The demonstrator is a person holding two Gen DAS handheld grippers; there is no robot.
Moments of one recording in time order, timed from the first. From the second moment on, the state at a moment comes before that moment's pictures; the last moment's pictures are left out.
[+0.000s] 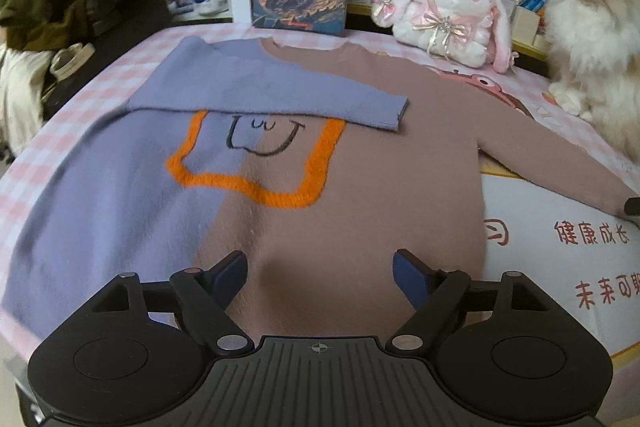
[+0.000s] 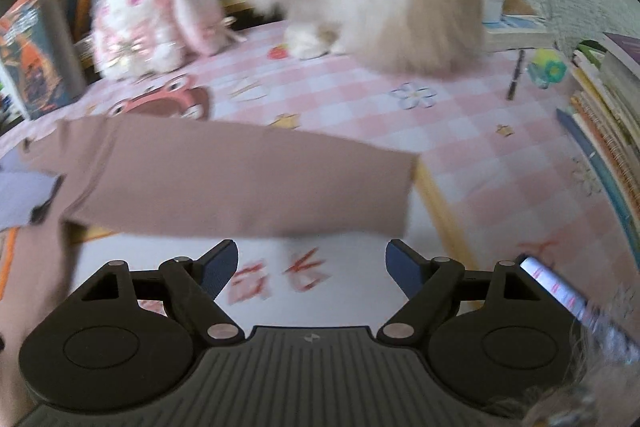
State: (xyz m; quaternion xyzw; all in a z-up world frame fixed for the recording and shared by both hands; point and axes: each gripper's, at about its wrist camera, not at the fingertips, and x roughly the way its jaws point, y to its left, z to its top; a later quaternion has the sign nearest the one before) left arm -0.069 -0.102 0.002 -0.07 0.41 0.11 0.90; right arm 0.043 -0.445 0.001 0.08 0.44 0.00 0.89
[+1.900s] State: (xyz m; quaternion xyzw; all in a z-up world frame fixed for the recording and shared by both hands) left arm -0.081 0.071 0.019 -0.05 0.36 0.00 0.93; right arm 0.068 -0.221 0.095 0.11 0.33 0.12 0.93
